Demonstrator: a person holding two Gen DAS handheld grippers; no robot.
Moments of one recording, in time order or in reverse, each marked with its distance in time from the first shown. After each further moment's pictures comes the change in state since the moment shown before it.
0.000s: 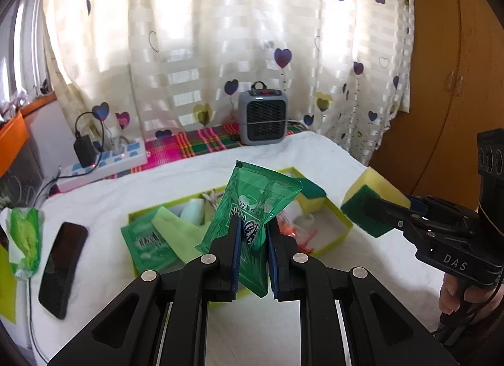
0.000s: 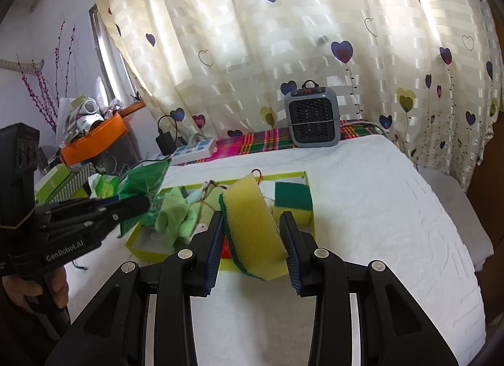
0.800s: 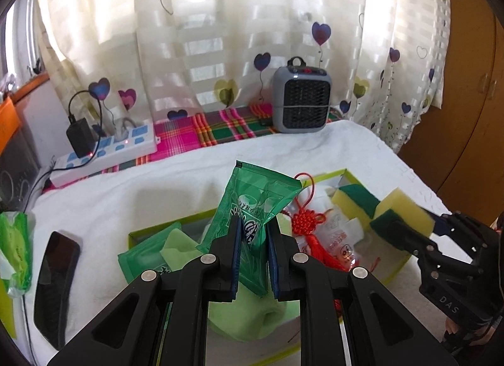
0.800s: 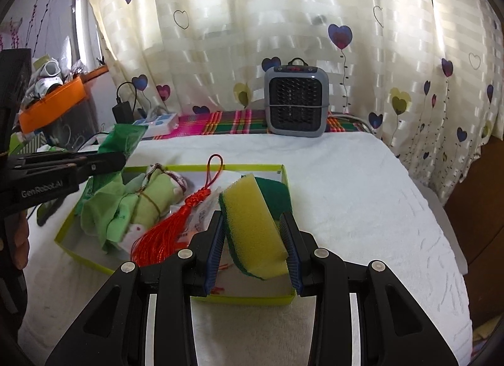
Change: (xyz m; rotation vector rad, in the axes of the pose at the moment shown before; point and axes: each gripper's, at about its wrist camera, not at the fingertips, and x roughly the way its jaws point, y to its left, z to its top) left arm 0.087 0.038 0.022 -0.046 0.111 0.064; right arm 0.068 -0.005 0.002 -0.115 0.072 -0.178
